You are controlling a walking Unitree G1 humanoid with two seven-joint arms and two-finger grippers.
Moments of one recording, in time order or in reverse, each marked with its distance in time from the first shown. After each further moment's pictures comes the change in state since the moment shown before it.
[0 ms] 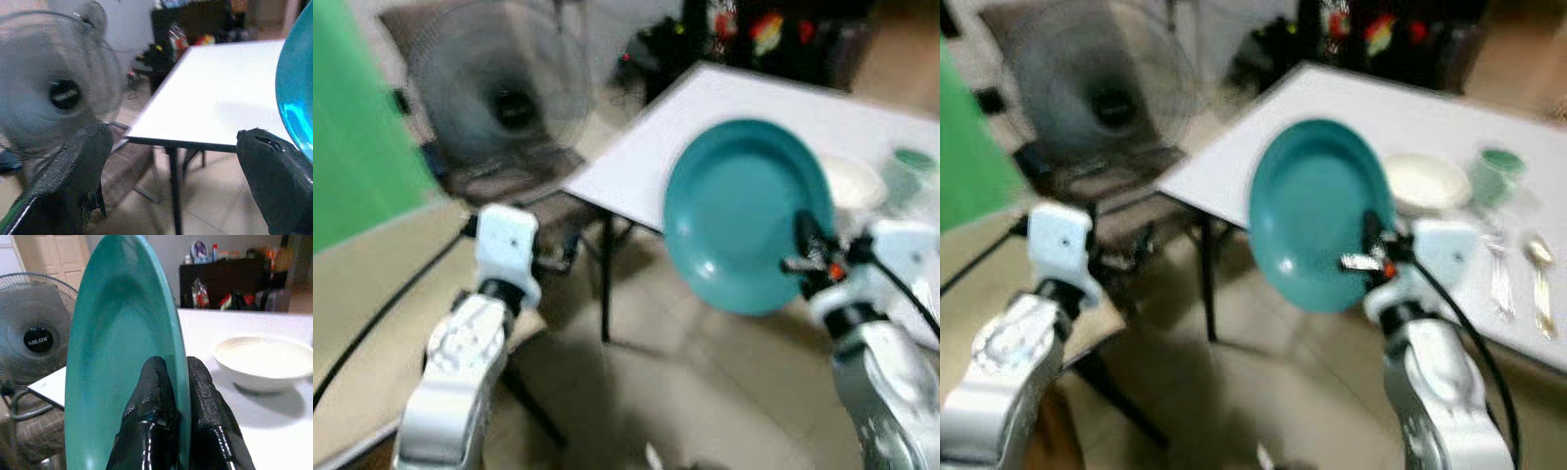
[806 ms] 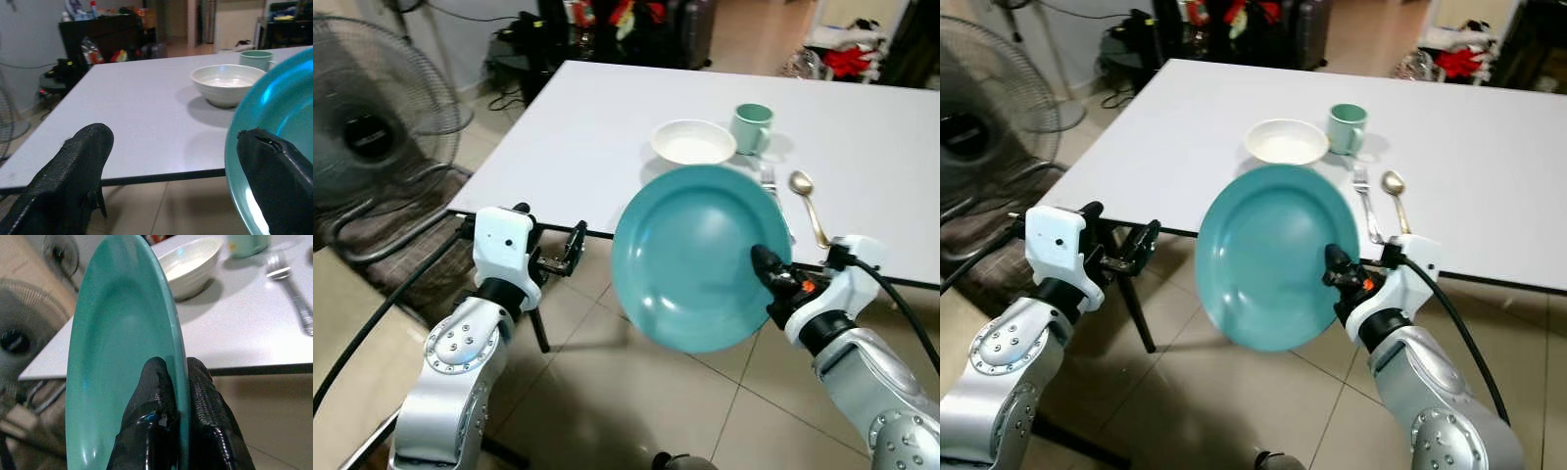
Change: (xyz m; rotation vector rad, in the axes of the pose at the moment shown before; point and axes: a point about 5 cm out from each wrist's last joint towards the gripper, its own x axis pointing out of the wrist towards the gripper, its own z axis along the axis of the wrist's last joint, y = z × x) left arm -0.001 0.001 0.002 -0.058 -0.023 -0.048; right arm 0.001 0.003 -0.028 0.310 0.313 0.108
